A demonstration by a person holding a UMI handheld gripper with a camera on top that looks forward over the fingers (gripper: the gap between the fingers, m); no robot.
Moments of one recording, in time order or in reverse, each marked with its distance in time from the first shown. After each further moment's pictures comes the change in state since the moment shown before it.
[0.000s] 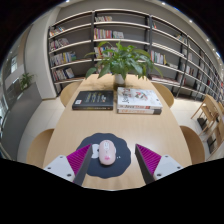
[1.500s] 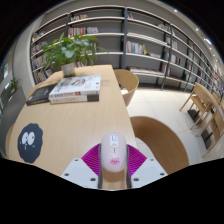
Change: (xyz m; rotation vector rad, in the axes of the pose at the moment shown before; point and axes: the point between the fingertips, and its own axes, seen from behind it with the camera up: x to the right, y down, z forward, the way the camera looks) arm 0.325 0.062 0.074 -0.024 0.085 0.064
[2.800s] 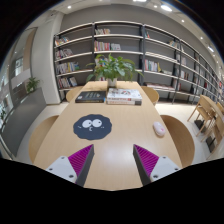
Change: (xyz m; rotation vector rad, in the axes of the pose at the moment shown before) arm -0.220 0.081 -0.246 0.158 -0.115 -0.062
